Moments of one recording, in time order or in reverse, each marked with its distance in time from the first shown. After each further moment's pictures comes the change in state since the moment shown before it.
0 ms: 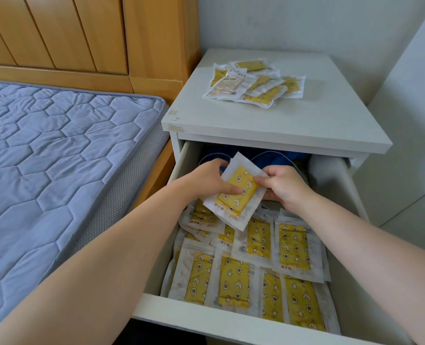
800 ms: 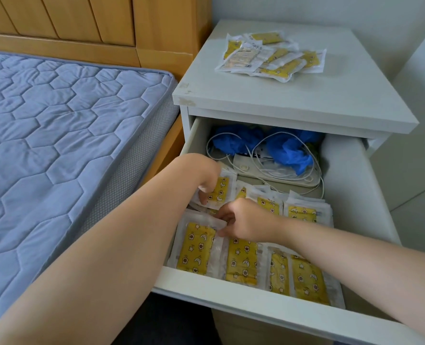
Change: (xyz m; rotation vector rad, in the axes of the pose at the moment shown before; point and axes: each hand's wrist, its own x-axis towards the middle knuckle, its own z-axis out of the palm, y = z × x) left_hand -0.008 -0.011 -0.004 1.065 -0.343 -0.150; right_hand -0.060 0.029 0.078 -0.807 -0.542 -0.214
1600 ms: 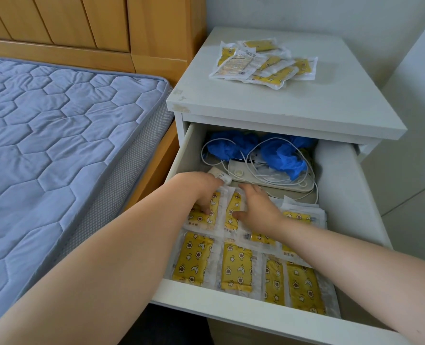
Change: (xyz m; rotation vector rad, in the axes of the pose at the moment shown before) left_hand 0.031 0.002 0.025 -0.046 0.075 0.105; right_hand 0.018 0.049 -0.005 -0.086 0.348 0.233
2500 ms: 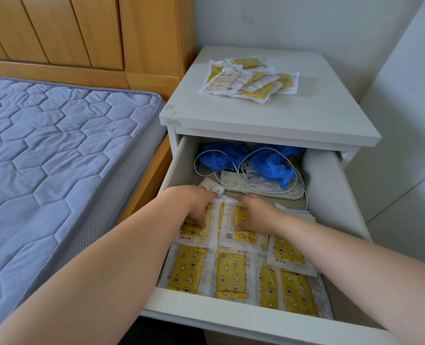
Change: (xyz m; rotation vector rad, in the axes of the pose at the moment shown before) left_hand -0.008 0.003 0.004 -0.041 -0.012 0.016; right_hand 0.002 0.012 -0.023 -0.192 -0.140 0.014
